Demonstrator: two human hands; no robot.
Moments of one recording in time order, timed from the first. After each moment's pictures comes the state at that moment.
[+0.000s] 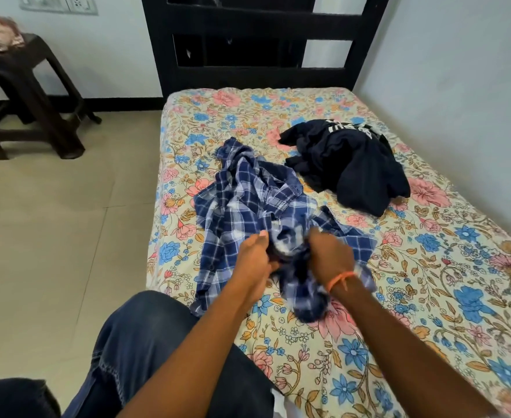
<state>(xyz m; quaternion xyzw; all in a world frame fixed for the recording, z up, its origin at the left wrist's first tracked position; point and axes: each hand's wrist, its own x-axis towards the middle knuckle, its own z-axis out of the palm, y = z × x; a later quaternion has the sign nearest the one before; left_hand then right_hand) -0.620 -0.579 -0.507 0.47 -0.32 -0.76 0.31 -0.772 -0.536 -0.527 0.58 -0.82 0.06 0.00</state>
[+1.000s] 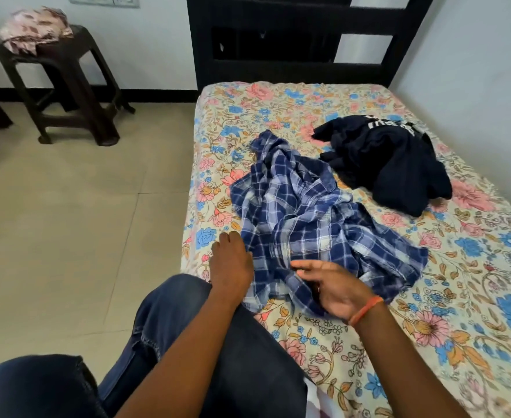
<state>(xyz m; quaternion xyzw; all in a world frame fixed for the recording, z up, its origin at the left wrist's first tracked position) -0.518 -0.606 -0.566 0.62 -0.74 -0.21 0.15 -0.700 -0.510 -0.526 0.17 -0.58 0.41 -0.69</state>
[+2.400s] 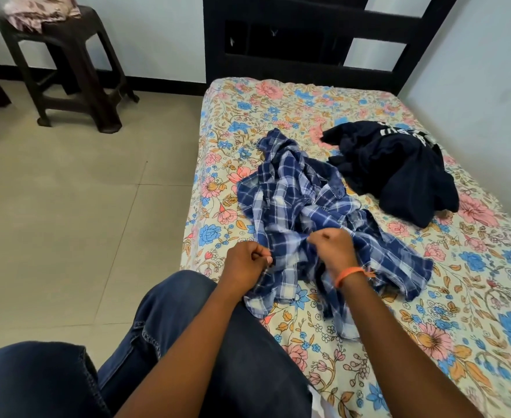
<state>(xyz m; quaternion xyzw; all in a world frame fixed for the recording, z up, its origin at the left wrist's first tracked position) -0.517 -0.608 -0.567 0.53 -0.65 -0.48 0.26 -0.711 -0.581 -0.544 0.36 -0.79 0.39 -0.30</state>
